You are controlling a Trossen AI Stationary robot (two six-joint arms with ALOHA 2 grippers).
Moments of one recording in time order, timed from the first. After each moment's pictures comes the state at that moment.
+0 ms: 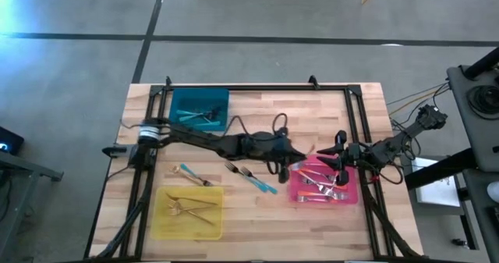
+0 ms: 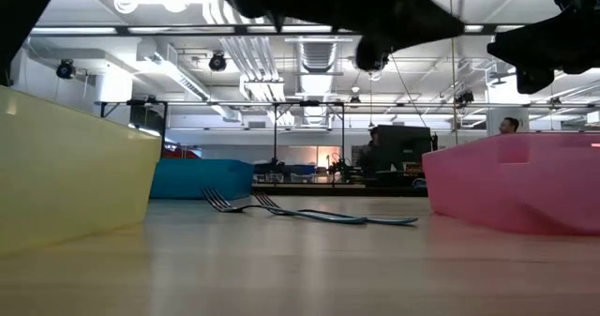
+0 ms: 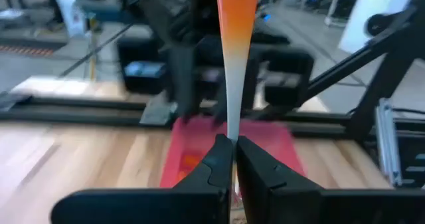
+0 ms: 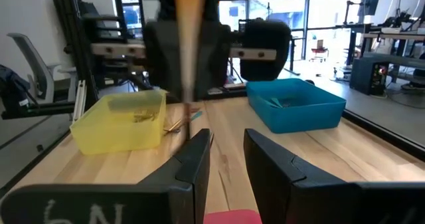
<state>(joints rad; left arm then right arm) -0.06 2.06 1.49 0.40 -0.01 -0.11 0.56 0.27 0.01 0.30 0.65 0.03</state>
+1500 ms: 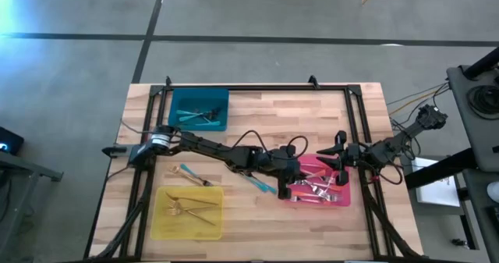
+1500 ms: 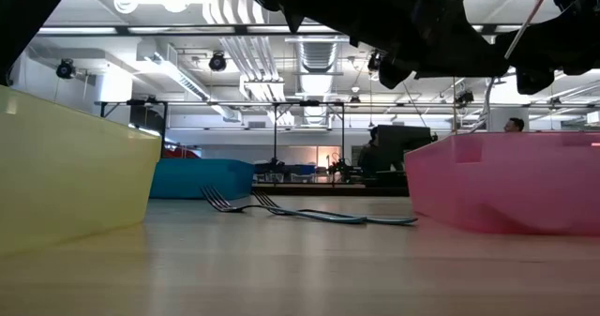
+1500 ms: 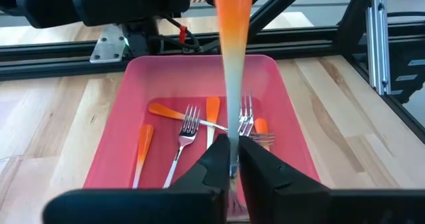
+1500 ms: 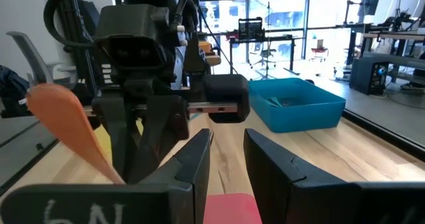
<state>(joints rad) -0.14 2.19 1.66 0.10 0.01 -0.01 0.56 0.27 0.01 0.29 0.65 0.03</state>
